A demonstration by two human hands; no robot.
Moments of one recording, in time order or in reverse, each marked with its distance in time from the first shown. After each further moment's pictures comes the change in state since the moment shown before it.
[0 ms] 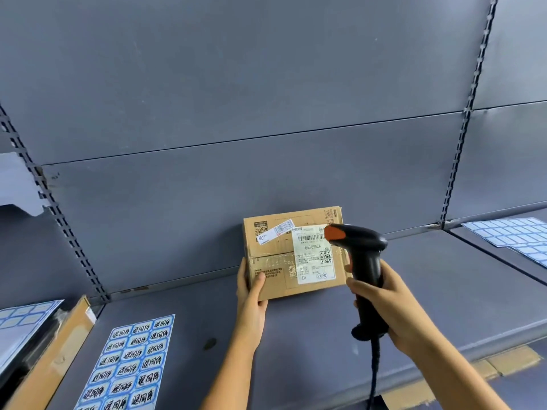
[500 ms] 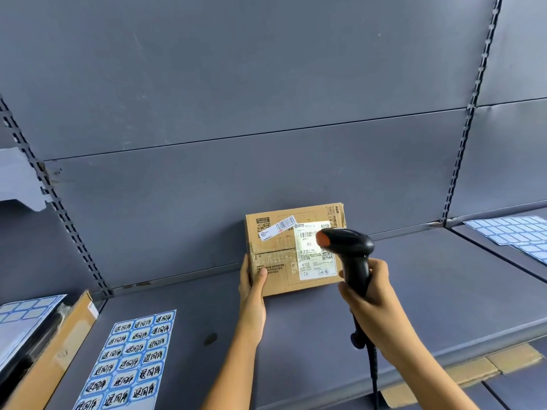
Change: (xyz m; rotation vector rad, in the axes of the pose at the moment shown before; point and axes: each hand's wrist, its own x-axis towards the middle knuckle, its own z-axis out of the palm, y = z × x) left_hand 0.003 -0.007 -0.002 0.090 0.010 0.047; right_hand -0.016 0.008 0.020 -0.217 0.058 -0.186
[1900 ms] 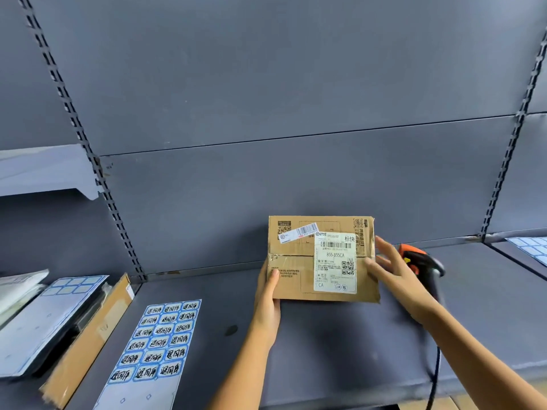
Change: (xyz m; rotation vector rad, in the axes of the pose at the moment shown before) left_hand -0.023 0.023 0.000 -0.038 0.022 -0.046; right_hand 0.098 0.064 -0.023 0.023 -0.212 -0.074
